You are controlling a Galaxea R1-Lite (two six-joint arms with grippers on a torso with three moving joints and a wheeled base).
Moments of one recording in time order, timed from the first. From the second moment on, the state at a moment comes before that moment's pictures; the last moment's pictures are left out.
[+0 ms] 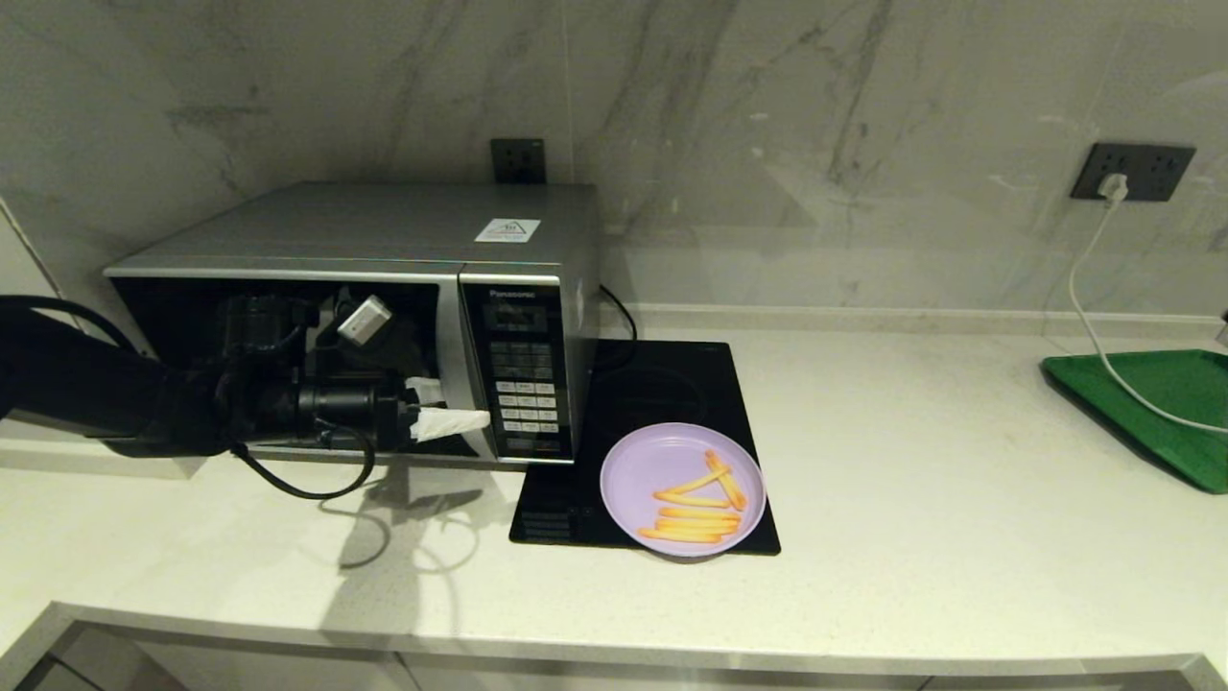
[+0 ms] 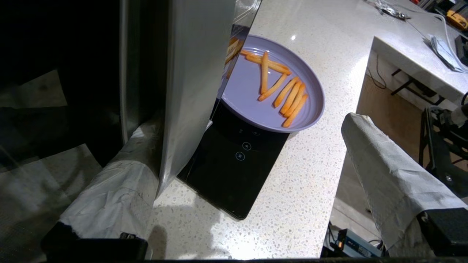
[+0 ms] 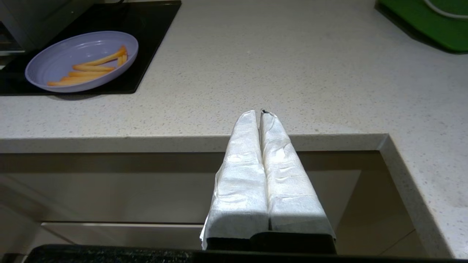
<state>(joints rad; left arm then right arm) -0.01 2.04 -1.21 -0.28 -1.13 0.28 0.01 0.00 -0.04 0.09 -0.04 0.10</state>
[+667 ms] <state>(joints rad) 0.01 2.05 -1.17 -0.27 -1.13 0.27 0.00 0.00 -0.04 0.09 -0.04 0.10</state>
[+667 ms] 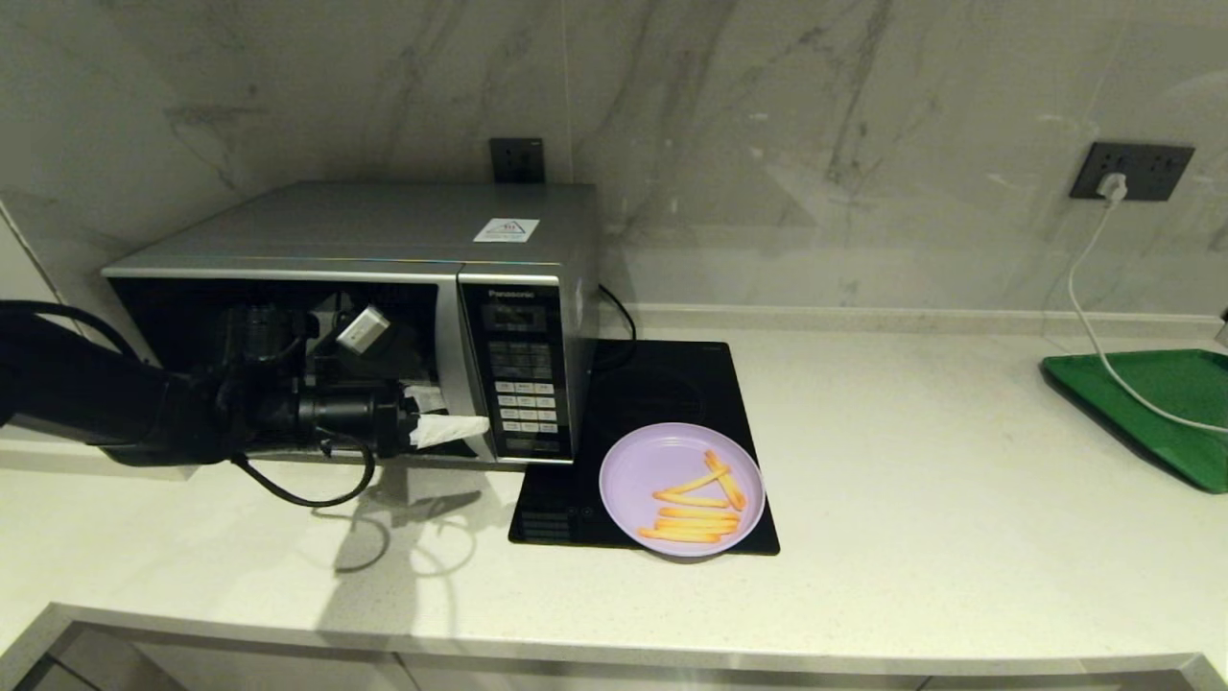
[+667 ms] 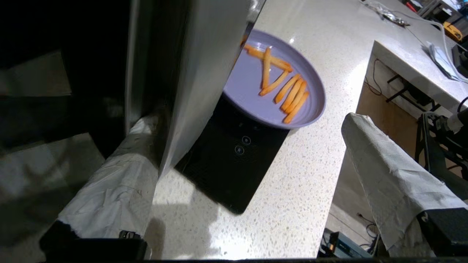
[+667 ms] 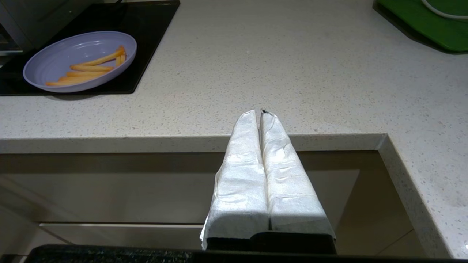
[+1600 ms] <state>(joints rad) 0.13 1.99 -1.09 -0.27 -1.07 0.28 0.00 0.00 -0.04 0.09 -0.04 0.10</state>
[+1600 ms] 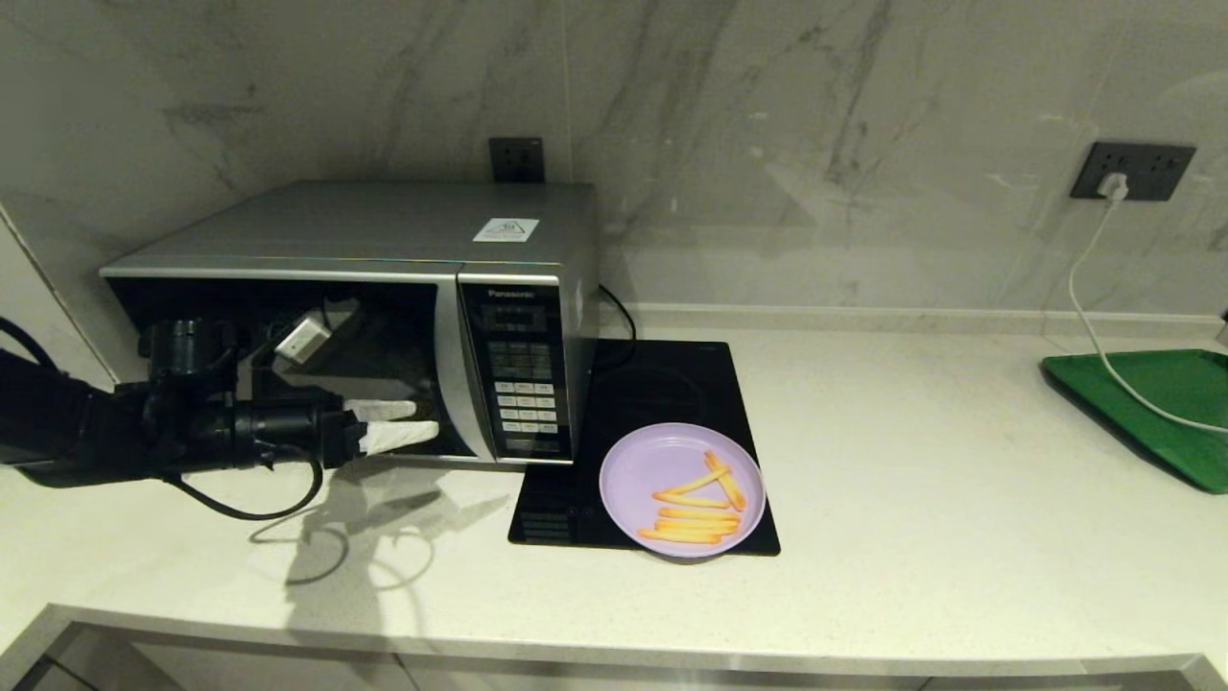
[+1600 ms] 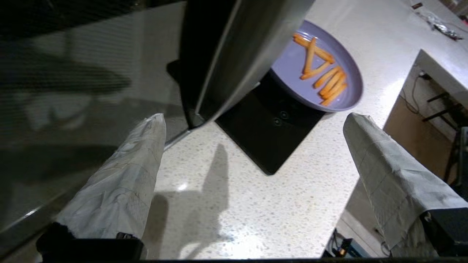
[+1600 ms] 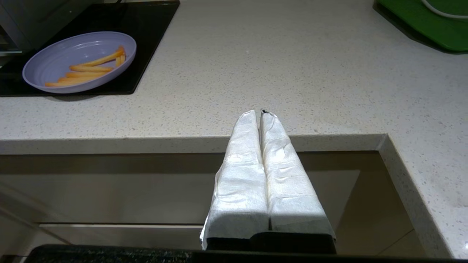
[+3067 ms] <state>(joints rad) 0.02 2.05 -1.17 -0.27 -1.21 0.24 0.00 0.00 -0.04 0.09 -0.04 0.10</state>
